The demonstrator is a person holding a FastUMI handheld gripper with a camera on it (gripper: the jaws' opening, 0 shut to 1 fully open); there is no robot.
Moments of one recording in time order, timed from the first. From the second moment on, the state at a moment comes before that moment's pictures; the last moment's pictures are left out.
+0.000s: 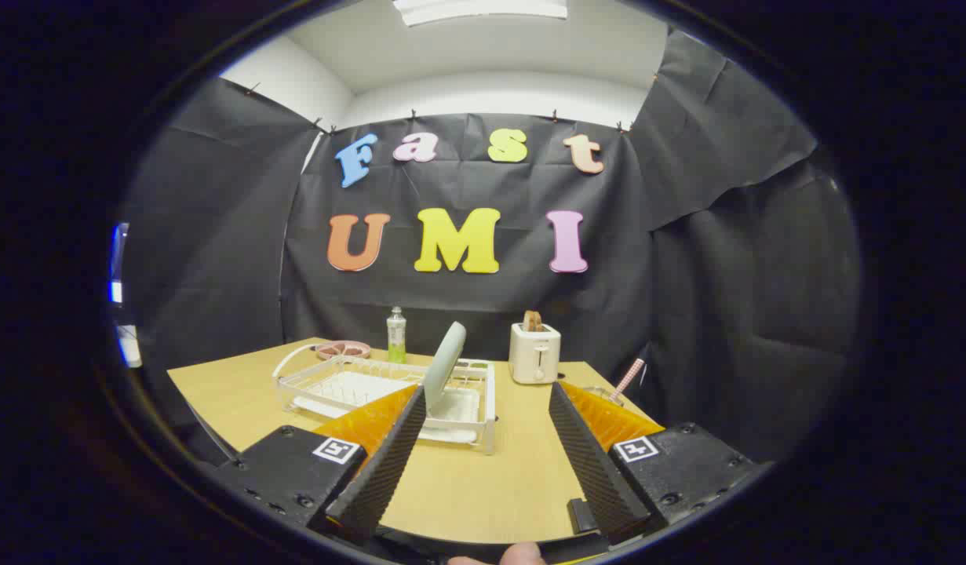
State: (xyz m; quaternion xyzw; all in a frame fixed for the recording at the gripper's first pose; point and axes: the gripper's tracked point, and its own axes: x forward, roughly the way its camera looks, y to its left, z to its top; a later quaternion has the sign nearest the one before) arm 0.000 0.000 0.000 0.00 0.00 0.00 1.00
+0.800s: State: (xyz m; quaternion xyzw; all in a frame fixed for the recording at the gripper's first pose) arm -0.012 -0.003 0.034 0.00 -0.05 -0.02 1.00
